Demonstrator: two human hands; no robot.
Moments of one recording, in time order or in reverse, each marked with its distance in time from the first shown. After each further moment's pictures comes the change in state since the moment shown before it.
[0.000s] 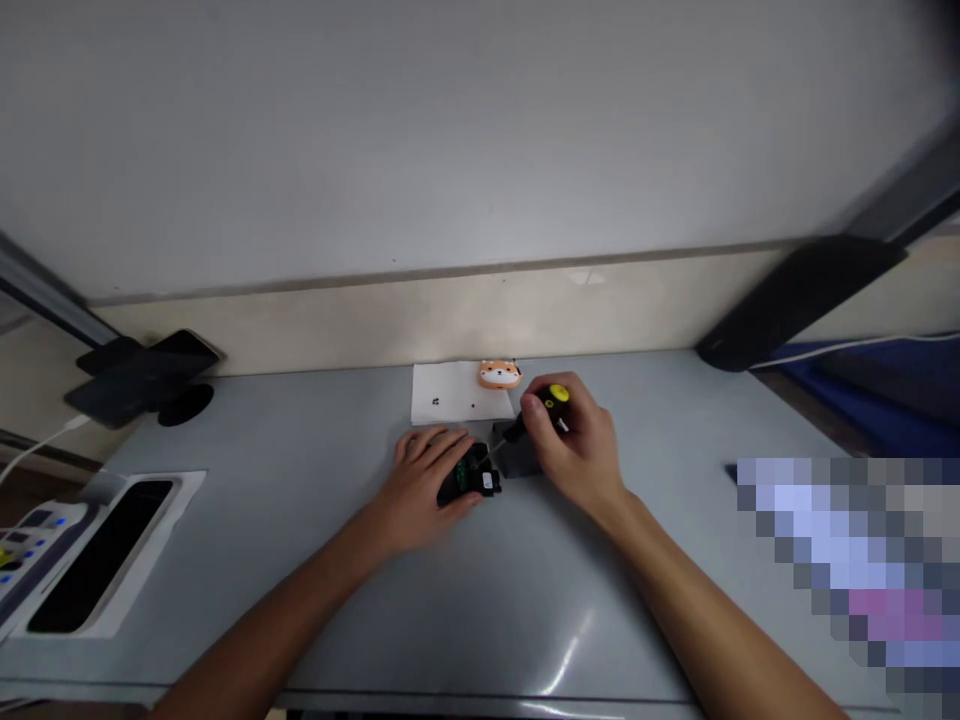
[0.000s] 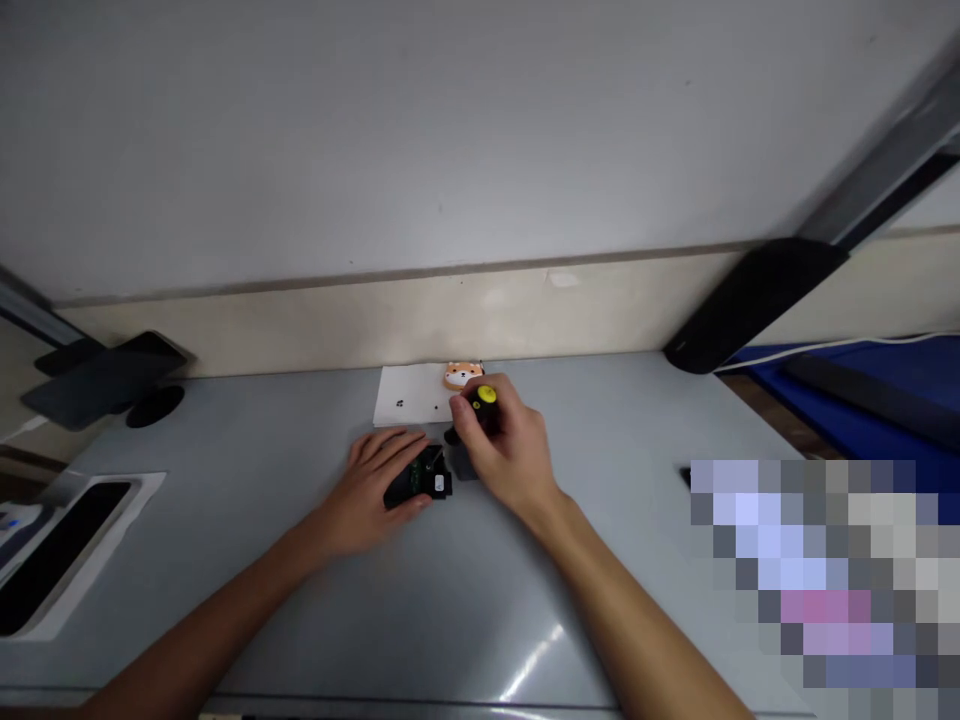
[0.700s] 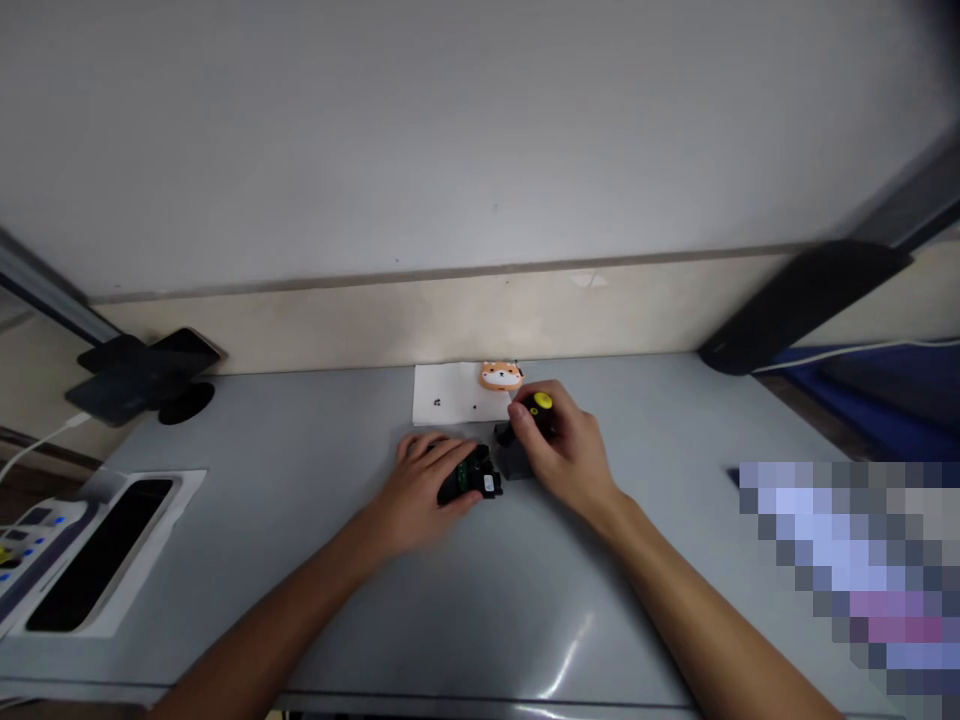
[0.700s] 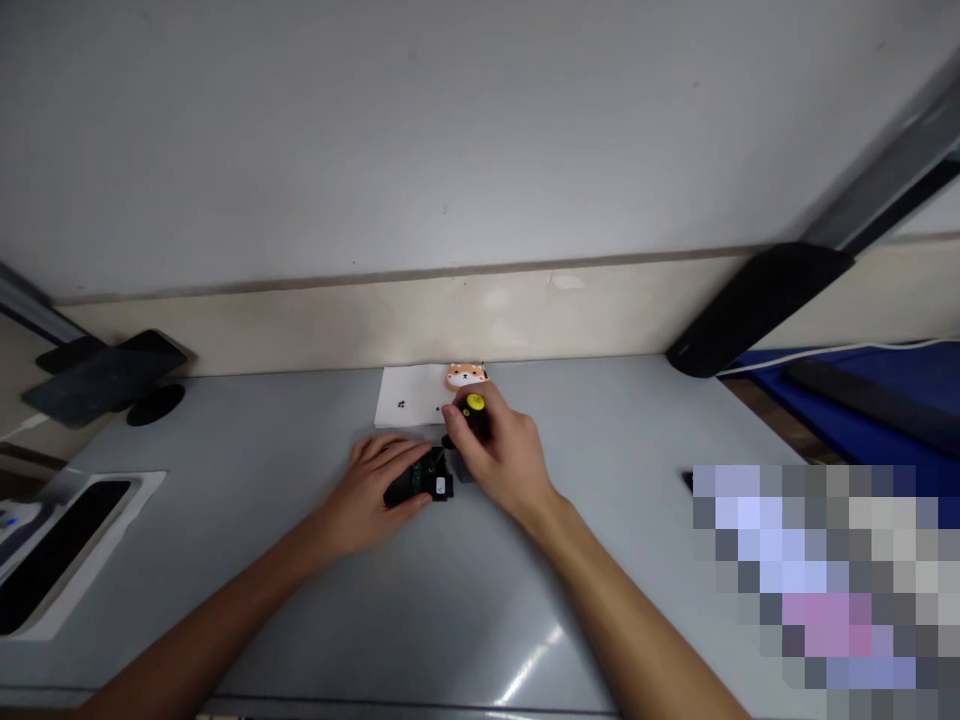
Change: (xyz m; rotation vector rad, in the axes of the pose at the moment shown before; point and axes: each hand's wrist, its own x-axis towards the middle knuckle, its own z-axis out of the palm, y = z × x) left_hand 0.003 0.002 0.000 -0.057 0.016 -0.024; right_hand -0.001 0.006 0.006 -0.024 -0.104 -0.009
